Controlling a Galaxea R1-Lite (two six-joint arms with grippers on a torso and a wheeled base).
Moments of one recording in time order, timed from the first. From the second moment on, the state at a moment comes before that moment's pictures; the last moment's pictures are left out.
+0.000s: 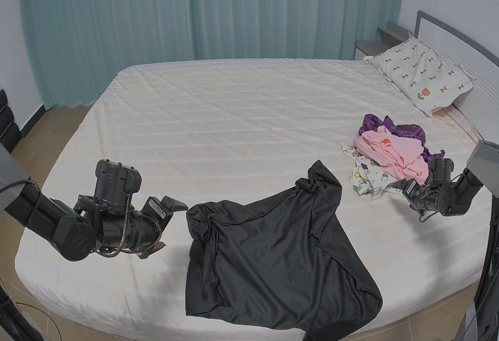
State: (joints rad) left arm -0.35 1.83 -0.66 -0.45 -0.05 -1.20; right arm -0.19 2.40 -1.07 -0.70 0.14 0.65
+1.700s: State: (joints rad) left arm -0.38 2.44 -1.35 -0.28 0.17 -0.97; right arm 0.15 2.12 -0.42 -1.08 0.25 0.77
